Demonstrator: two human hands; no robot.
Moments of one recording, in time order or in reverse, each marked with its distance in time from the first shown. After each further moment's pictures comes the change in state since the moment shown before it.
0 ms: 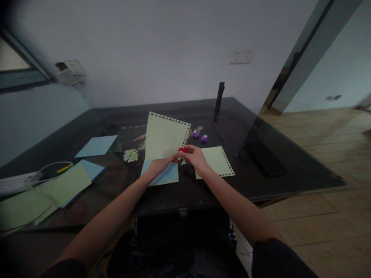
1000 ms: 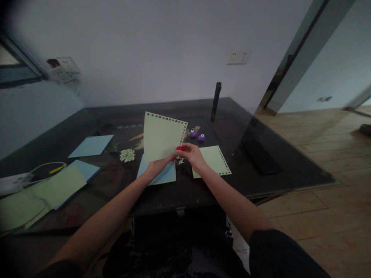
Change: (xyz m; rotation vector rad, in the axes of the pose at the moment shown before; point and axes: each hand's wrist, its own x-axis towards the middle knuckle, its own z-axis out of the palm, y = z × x) left_hand -0.001 0.000 0.004 -0.008 0.008 0.031; right_hand 0.005 0.002 -0.004 0.076 -0.038 -0.058
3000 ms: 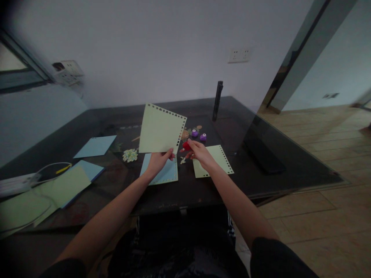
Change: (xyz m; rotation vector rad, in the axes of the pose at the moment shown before) left_hand 0.002 0.002 -0.009 0.148 0.130 0.100; right_hand -0.002 -0.019 -0.018 -0.183 -0.058 0.119
